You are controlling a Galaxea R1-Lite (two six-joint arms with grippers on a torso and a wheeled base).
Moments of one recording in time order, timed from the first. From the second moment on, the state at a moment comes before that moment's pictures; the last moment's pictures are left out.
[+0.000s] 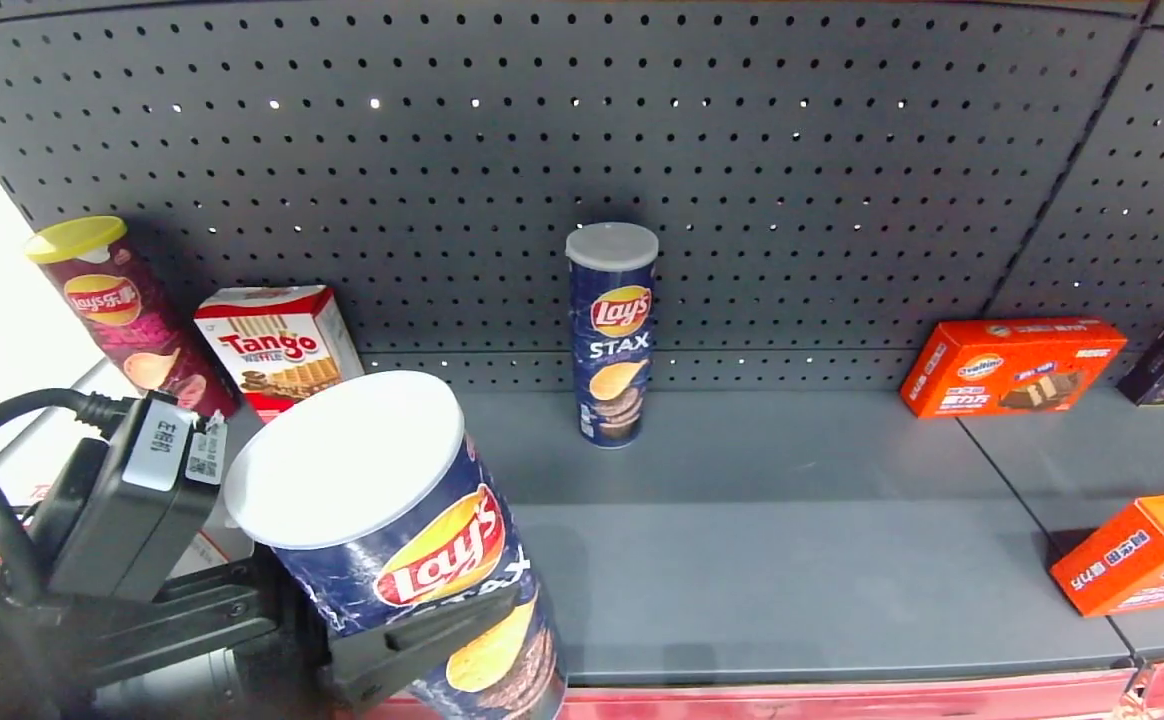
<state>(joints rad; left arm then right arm) -0.65 1.27 -0.37 -0.84 -0.42 0.04 -0.01 0.01 0.00 0.00 0.01 -0.01</state>
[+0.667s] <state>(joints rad) -0.59 1.27 -0.37 -0.84 -0.44 0.05 -0.01 0.01 0.00 0.00 0.01 -0.01</state>
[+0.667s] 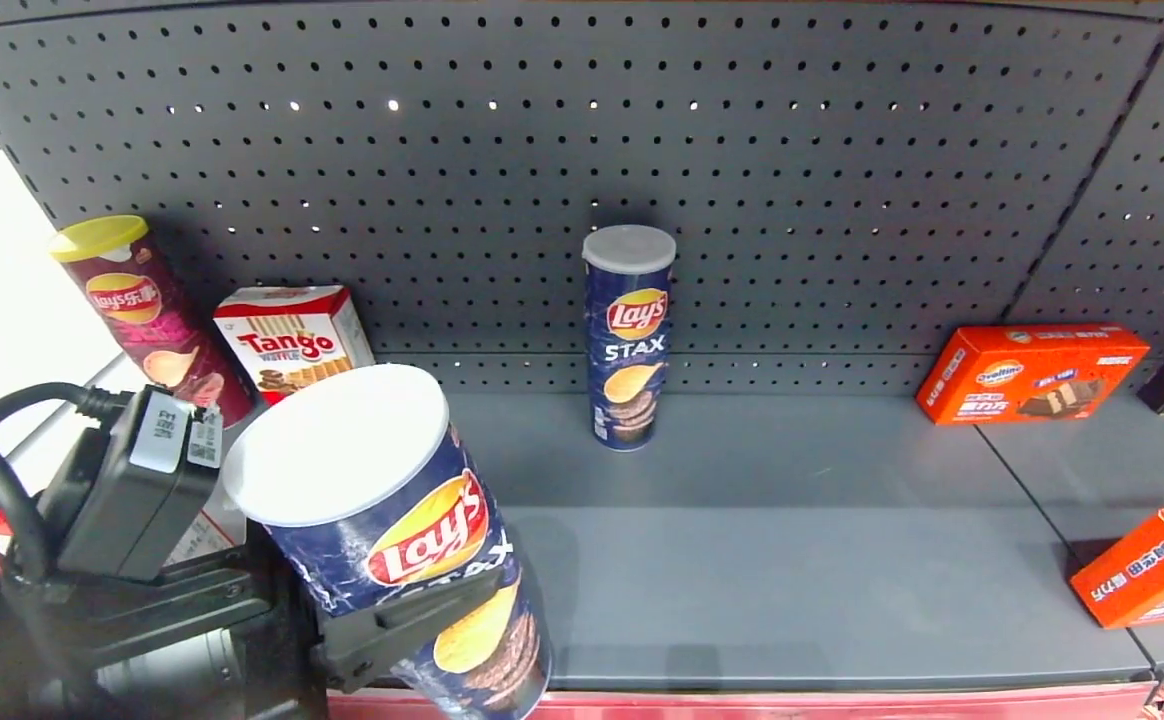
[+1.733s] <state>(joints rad) -0.50 1.27 -0.36 -0.84 -0.45 0.04 0.38 0.82 -0.48 -0.28 0.22 -0.03</state>
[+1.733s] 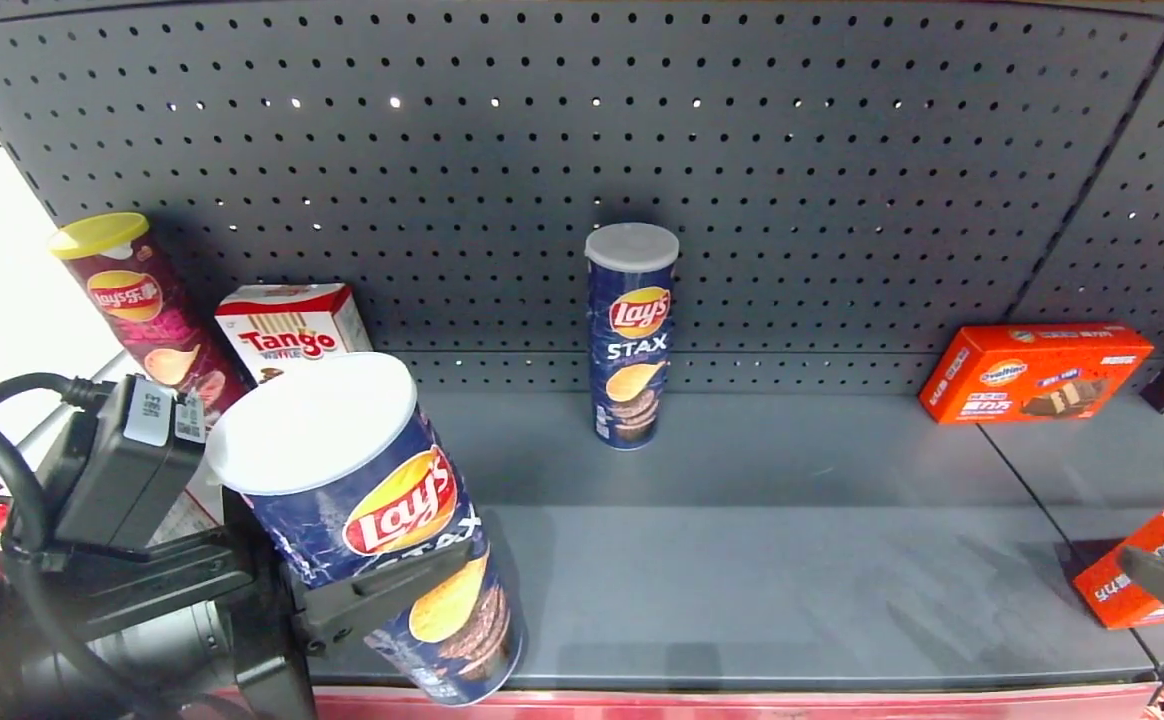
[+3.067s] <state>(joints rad) -0.49 1.27 -0.35 -0.84 -0.45 0.03 0.37 1.65 -0.93 -0.76 0.85 -0.19</state>
